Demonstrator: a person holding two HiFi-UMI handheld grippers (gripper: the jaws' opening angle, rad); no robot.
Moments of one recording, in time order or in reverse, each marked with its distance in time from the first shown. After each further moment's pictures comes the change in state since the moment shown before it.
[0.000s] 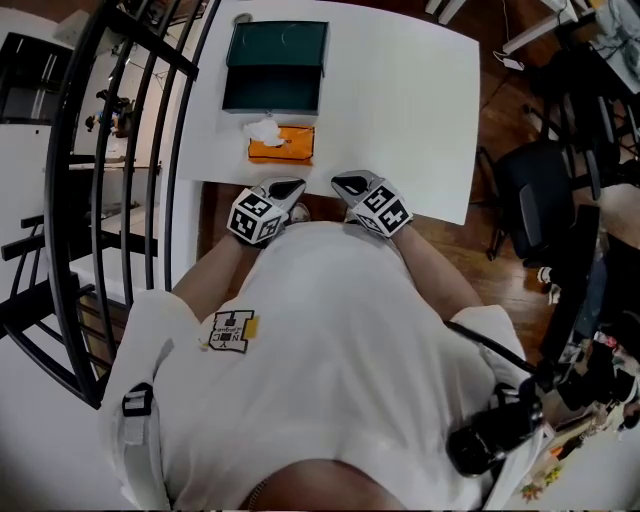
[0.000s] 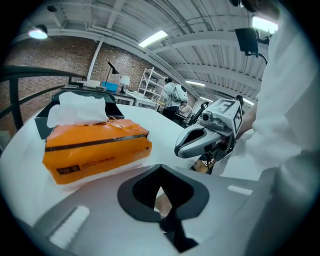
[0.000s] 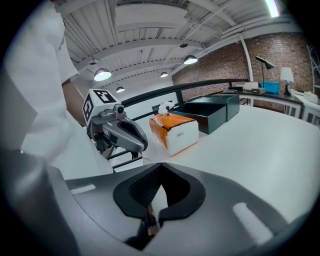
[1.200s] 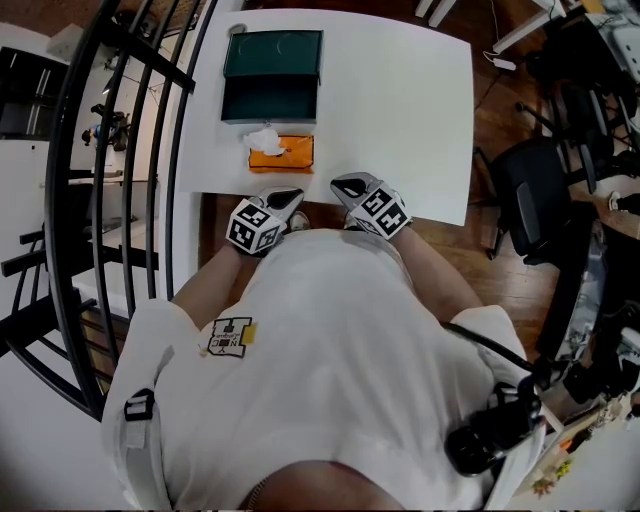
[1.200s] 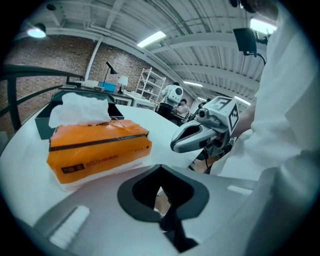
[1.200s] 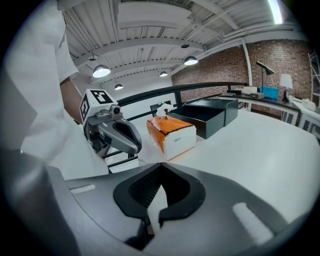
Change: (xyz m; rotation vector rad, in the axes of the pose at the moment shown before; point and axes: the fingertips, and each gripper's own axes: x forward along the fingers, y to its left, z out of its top) left arm -0.005 0.001 0.002 0.009 -0.003 -0.026; right arm -0.001 -0.009 0.012 -0.030 0.007 -0.044
